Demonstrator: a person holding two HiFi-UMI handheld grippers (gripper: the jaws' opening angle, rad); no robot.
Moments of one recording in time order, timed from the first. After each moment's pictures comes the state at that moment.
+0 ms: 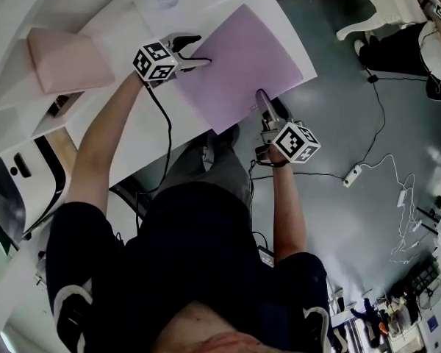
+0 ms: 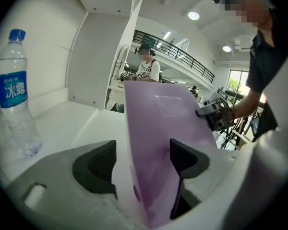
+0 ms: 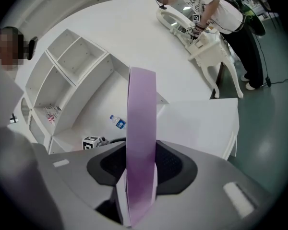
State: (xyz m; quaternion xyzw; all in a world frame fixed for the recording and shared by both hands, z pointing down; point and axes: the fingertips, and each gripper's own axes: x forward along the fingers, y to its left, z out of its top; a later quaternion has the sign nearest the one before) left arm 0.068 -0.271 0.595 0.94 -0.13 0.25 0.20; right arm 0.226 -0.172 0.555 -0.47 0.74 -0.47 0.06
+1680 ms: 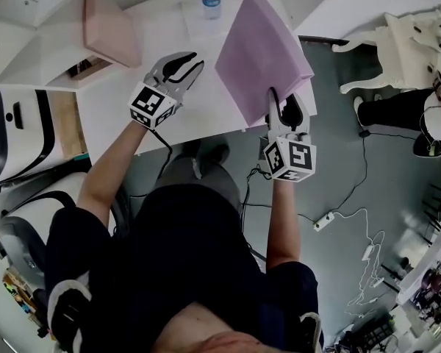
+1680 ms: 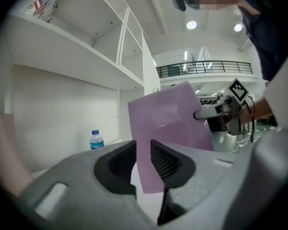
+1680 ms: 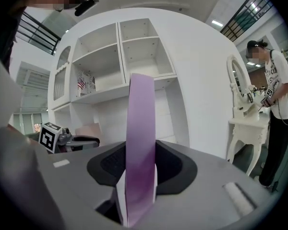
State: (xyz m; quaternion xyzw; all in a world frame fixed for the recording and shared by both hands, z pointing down) left arm -0.005 -0.209 0.417 0.88 -0.46 0.11 0.04; right arm 0.186 -0.205 0.386 -0.47 0.87 -0.15 -0.04
